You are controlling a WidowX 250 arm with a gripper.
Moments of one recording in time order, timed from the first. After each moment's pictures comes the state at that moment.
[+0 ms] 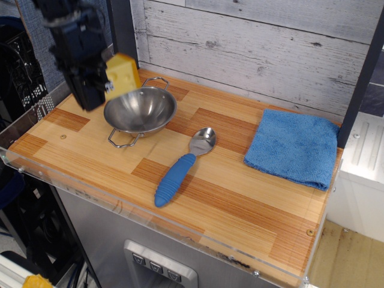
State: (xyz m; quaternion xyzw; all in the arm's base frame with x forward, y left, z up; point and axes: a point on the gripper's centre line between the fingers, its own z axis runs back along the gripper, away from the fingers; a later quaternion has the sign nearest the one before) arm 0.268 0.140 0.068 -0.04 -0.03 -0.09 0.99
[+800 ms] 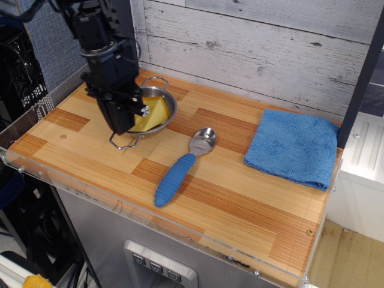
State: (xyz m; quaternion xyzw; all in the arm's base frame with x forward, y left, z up) arm 0.280 0.099 0.044 -0.06 -0.02 -0.08 0.99
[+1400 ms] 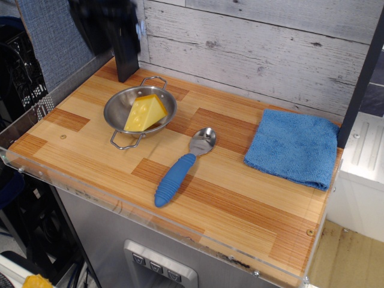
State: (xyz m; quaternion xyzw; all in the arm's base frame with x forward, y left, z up) arm 0.285 0.094 0.164 -0.02 -0.11 -0.08 0.99
